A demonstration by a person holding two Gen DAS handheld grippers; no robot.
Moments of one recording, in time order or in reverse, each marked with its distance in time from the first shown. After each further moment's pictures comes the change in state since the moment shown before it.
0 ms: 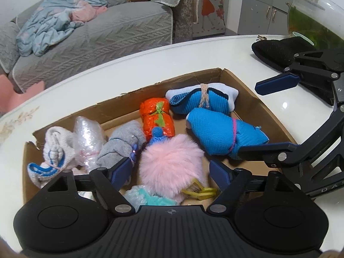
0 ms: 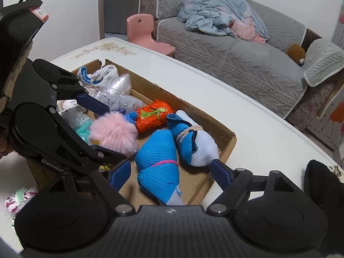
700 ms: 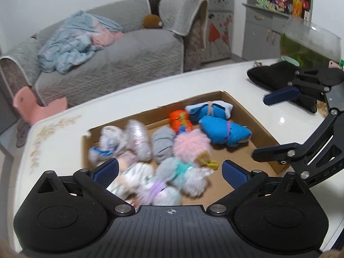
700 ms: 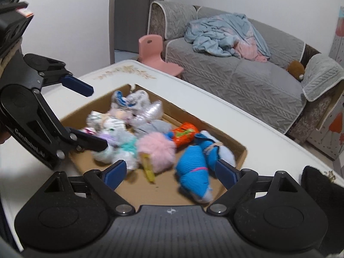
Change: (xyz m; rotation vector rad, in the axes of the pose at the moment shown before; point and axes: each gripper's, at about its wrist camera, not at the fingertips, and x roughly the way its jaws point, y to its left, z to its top) left arm -0.114 0.023 -0.047 -0.023 -0.154 0.052; right arm -0.058 0.049 0.002 0.012 -0.105 0.020
